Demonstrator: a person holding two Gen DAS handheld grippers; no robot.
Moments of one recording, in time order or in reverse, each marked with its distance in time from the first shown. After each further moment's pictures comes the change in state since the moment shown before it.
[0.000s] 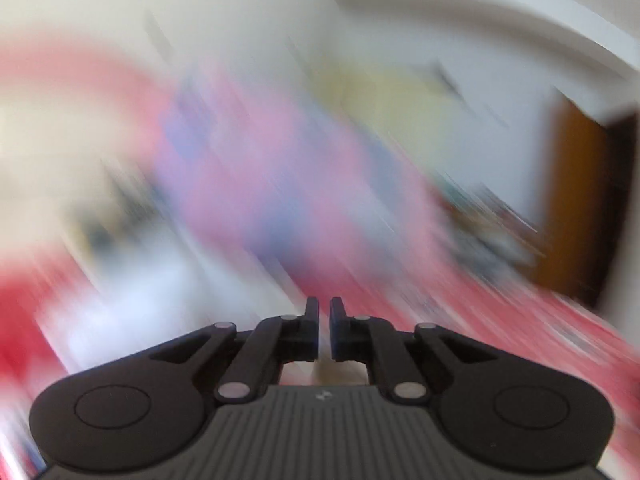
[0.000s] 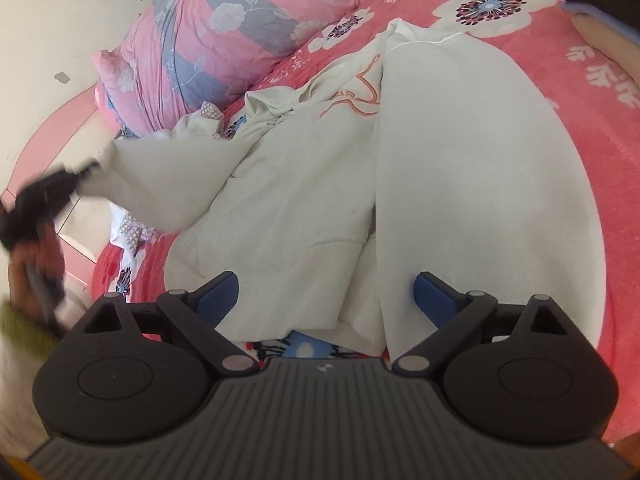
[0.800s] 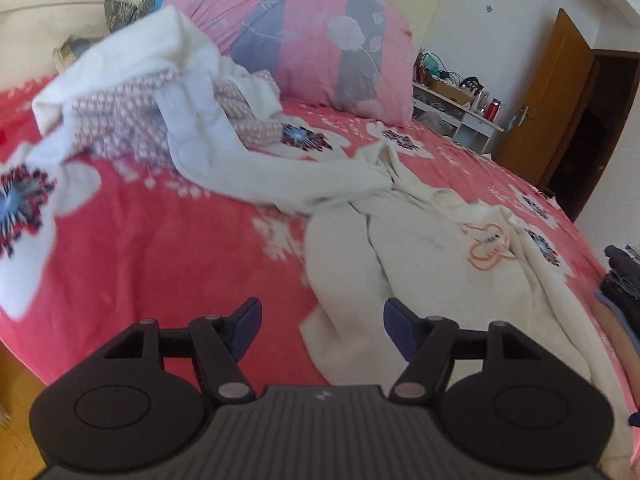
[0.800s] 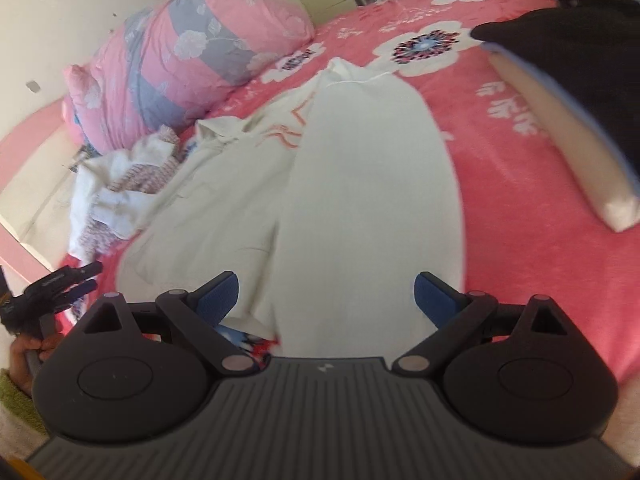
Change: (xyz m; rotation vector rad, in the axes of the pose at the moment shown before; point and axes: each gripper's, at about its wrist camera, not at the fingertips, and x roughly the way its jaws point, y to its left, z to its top) left arm -0.105 0.004 -0.200 -0.064 0.572 -0.294; right arm -0.055 -0.041 -0.012 -0.040 -0.082 -0.190
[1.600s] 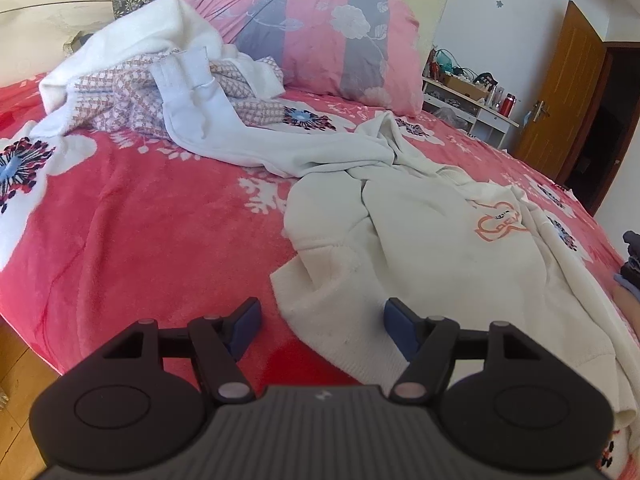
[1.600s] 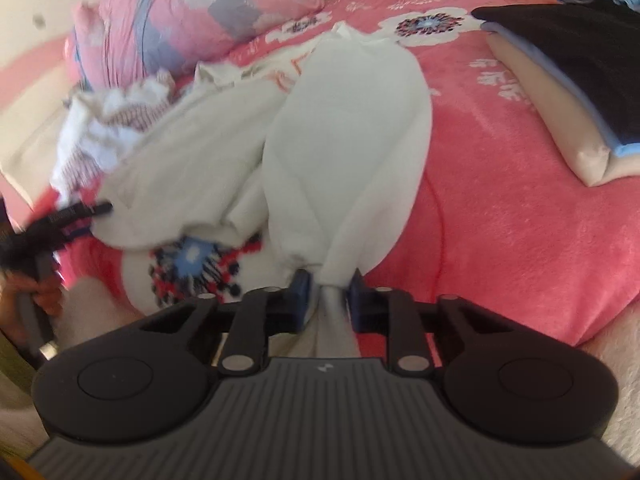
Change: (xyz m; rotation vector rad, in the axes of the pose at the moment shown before) left arm 0.017 -0.031 -0.030 0.010 -0.017 0.082; right arm -0.011 -0.002 -0.032 -0.103 0.037 0.006
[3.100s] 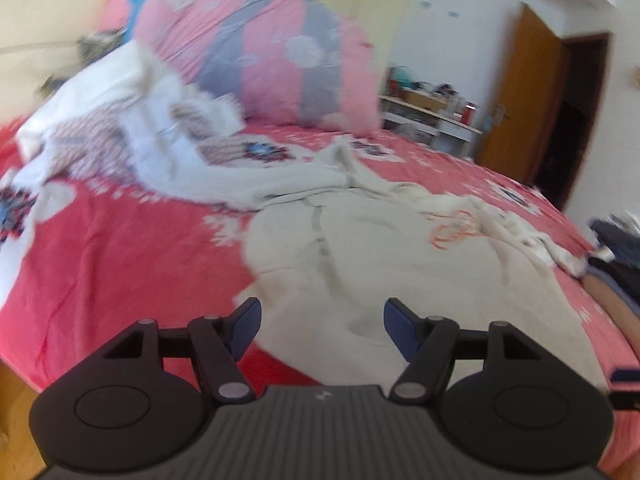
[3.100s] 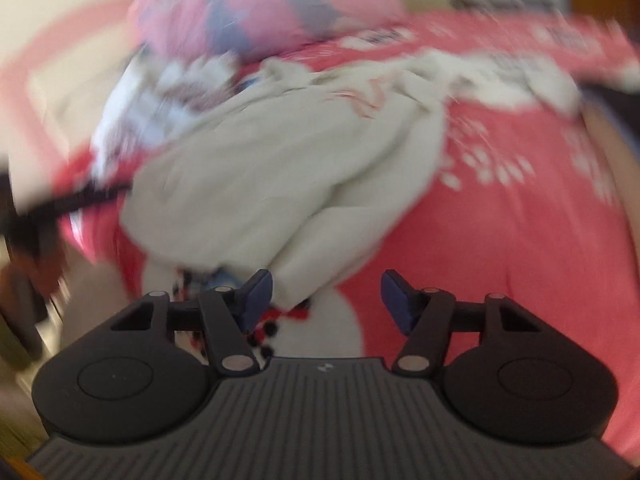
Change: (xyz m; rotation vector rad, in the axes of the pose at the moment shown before) left arm -0.038 -0.031 -0.007 0.165 -0.083 -0.120; right arm 0.042 0.061 0.018 -0.396 0.006 0.067
